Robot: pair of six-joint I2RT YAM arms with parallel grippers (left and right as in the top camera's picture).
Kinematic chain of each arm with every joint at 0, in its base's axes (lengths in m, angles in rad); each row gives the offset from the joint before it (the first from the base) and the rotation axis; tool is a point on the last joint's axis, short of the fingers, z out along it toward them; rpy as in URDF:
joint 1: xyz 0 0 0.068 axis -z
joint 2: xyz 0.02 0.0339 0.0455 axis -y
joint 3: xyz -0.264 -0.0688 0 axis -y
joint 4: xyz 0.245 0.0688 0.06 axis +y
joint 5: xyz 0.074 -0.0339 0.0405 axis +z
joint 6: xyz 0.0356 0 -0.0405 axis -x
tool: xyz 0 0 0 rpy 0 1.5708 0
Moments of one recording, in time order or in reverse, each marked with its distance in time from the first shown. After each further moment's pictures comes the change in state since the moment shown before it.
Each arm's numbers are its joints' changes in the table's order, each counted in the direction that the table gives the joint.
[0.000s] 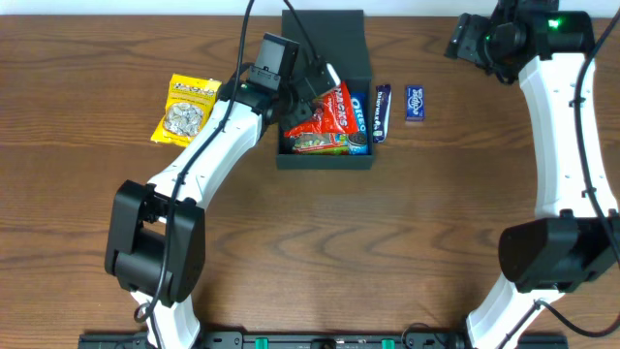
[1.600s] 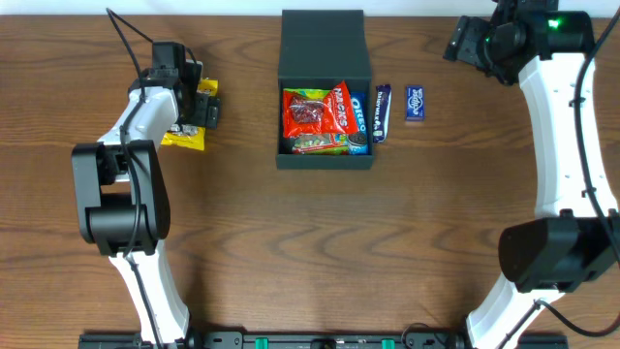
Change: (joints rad) left arm -0.436 -0.231 0.000 0.026 0.179 0.478; right arm 0.000 0.000 0.000 0.023 0.000 0.000
